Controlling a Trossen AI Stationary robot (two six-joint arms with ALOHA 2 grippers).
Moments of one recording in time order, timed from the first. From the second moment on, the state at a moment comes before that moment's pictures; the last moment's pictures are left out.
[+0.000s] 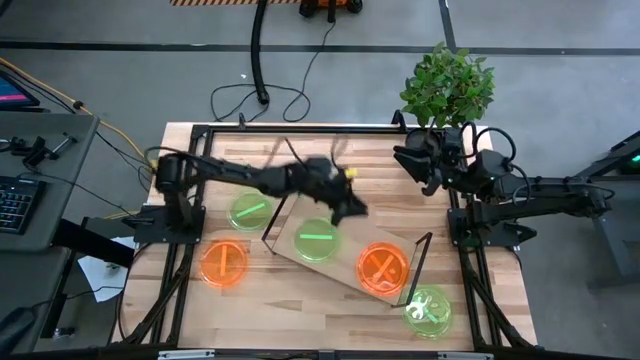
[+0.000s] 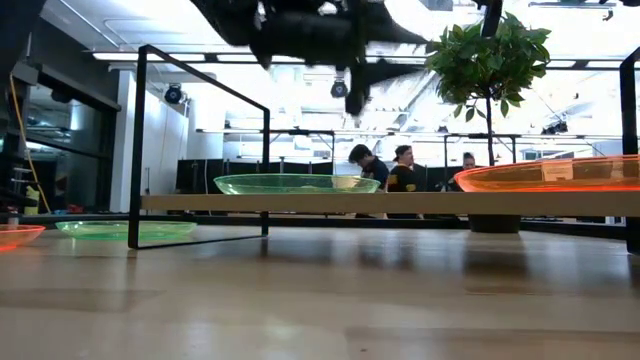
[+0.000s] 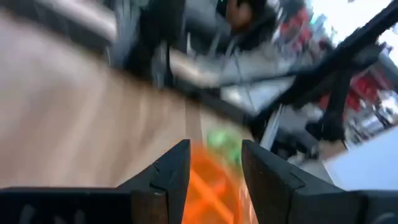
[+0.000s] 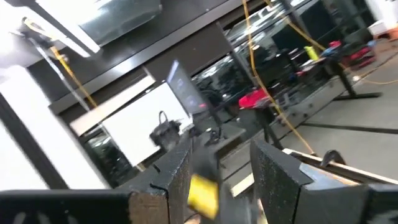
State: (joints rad) left arm 0.11 1.85 1.27 0.32 0.39 -0.50; right arm -0.07 0.70 0.60 0.37 0.21 0.52
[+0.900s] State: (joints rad) left arm 0.22 0.93 0.82 0.35 0.06 -0.38; right arm -0.07 0.69 0.60 0.33 0.00 0.62
